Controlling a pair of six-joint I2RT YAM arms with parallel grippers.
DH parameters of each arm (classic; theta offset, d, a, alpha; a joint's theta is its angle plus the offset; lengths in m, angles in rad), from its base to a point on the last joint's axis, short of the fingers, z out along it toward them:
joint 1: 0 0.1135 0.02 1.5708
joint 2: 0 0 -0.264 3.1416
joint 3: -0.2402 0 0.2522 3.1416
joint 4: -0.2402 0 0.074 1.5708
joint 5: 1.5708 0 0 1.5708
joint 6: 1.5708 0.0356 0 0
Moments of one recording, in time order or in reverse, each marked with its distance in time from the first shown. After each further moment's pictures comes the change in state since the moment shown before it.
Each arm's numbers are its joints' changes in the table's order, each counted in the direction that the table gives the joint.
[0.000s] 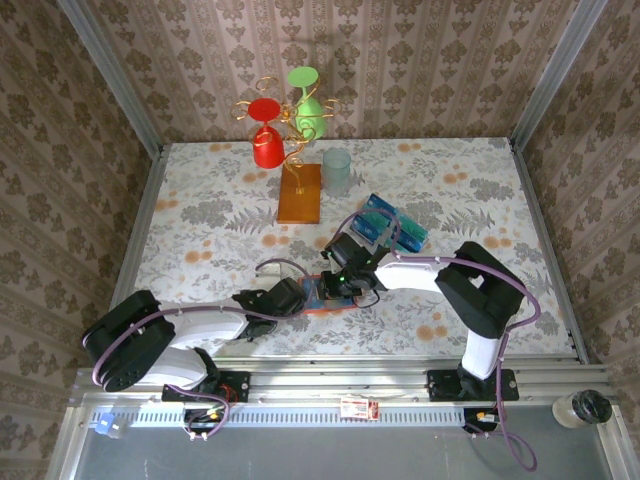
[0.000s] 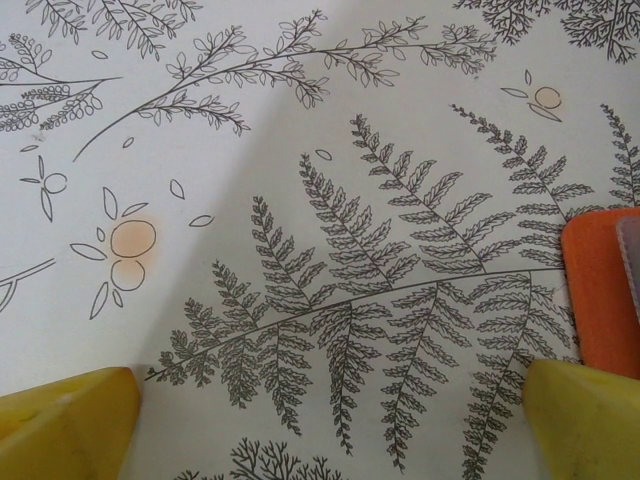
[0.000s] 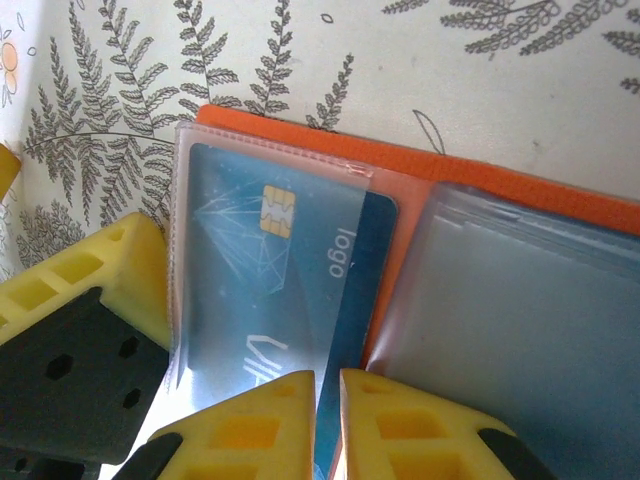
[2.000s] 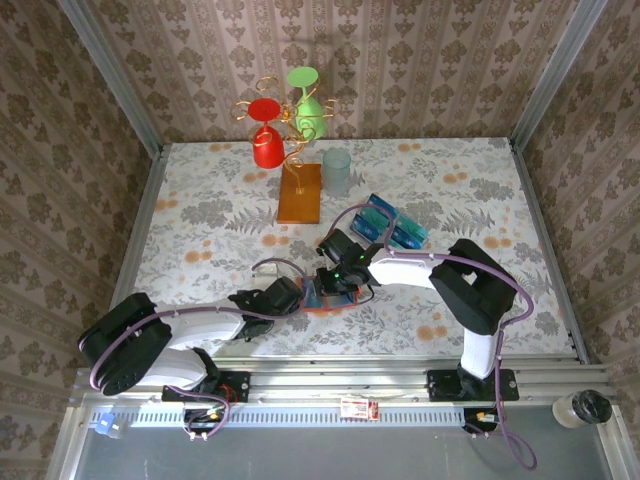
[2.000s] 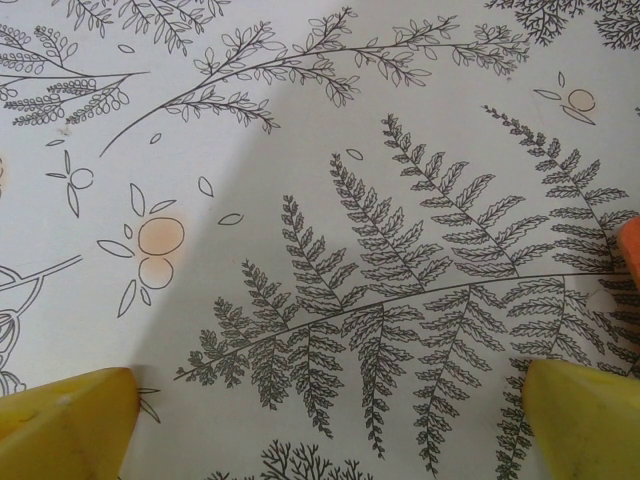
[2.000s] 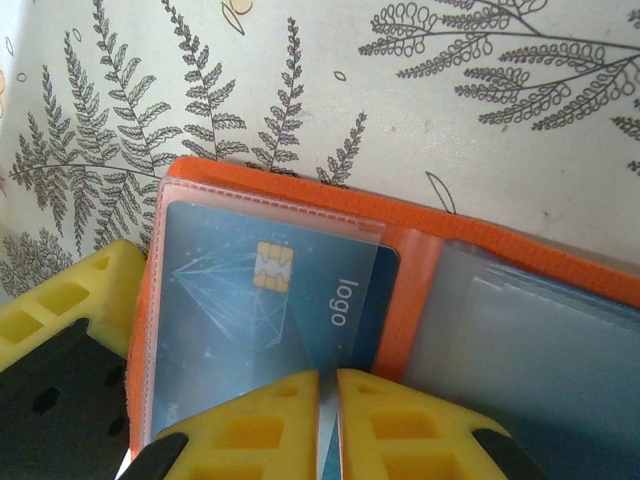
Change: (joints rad) left arm 0.027 0.023 0.018 -0.001 0.012 0.008; right arm 0.006 -0.044 -0.080 -0.060 0.040 -0.023
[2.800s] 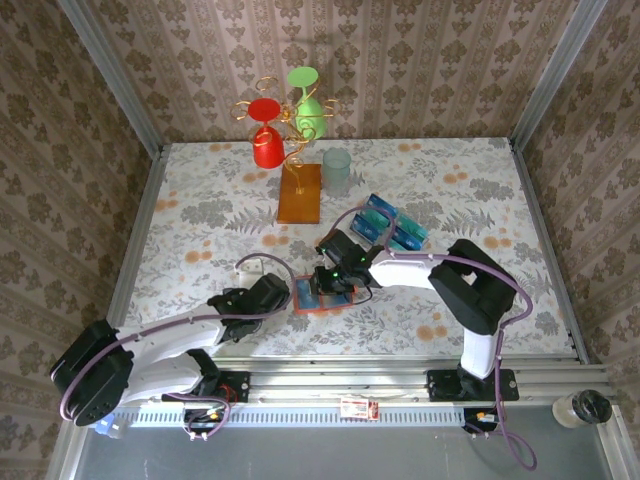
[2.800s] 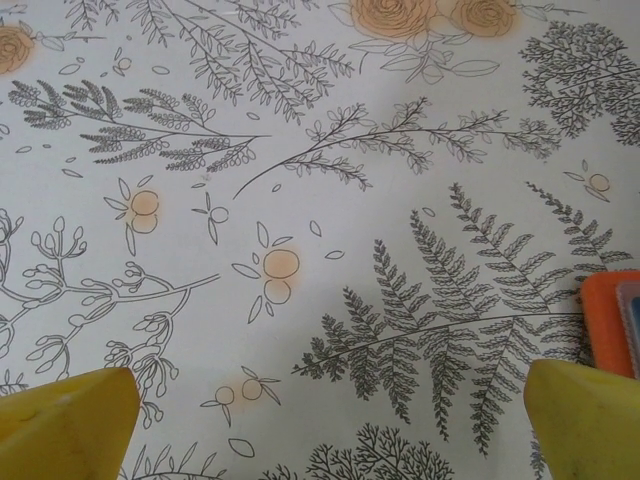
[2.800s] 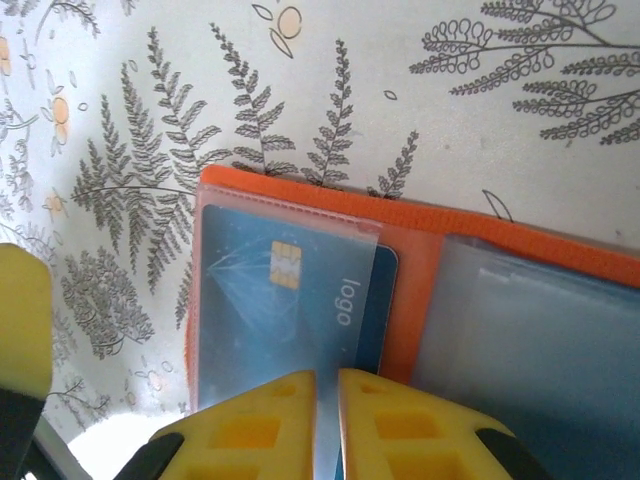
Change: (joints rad) left arm 0.040 0.225 -0.005 -0.182 -0.039 -0.007; right arm -0.001 0.013 0.031 0.093 -0.041 0.073
